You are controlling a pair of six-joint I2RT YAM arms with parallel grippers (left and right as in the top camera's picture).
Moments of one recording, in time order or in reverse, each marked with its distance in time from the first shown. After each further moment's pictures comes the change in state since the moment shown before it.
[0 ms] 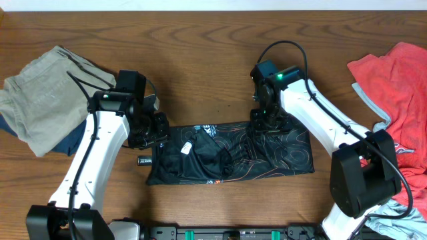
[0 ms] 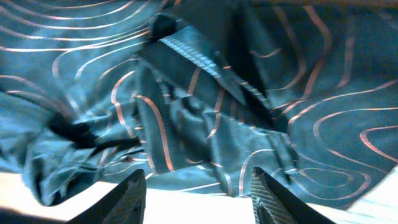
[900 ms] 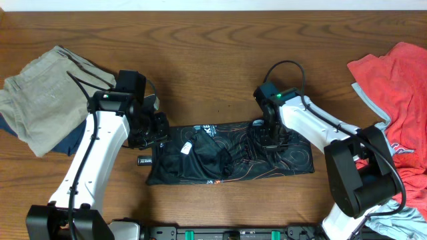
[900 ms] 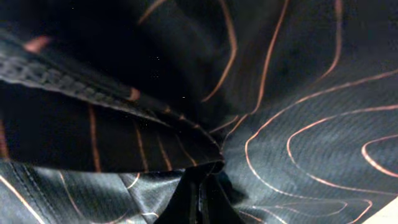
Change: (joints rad) left arm 0.000 0.000 0.000 0.000 0.000 0.000; right arm -0.003 0.000 -0.252 0.180 0.137 0.060
